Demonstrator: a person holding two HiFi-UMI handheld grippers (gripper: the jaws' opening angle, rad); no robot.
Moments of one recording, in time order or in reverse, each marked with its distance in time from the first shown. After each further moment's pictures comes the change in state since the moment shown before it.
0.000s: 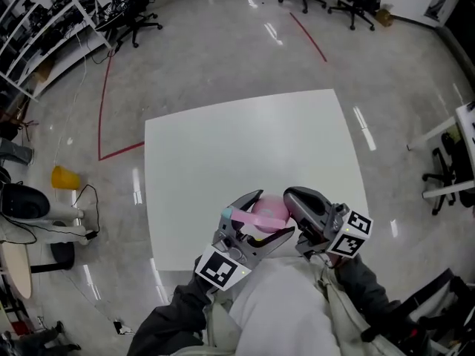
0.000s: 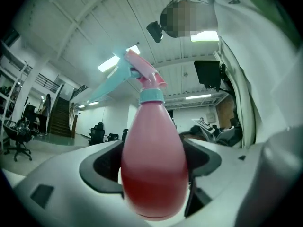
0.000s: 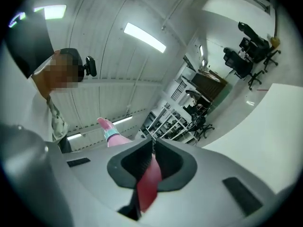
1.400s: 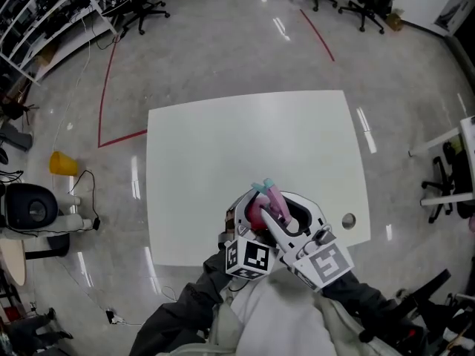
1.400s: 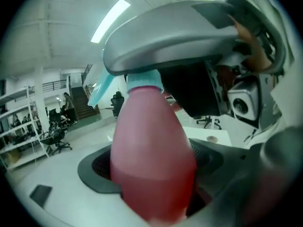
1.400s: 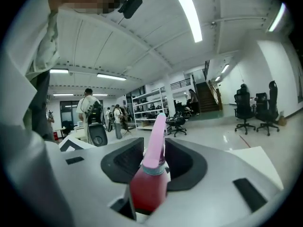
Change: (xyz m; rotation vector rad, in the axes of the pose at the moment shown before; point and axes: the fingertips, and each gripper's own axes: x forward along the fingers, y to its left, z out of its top) left arm 0.006 0.030 -0.102 0.125 0.510 0.236; right arm 0.050 0.040 -0.022 -0.563 0.245 -0.252
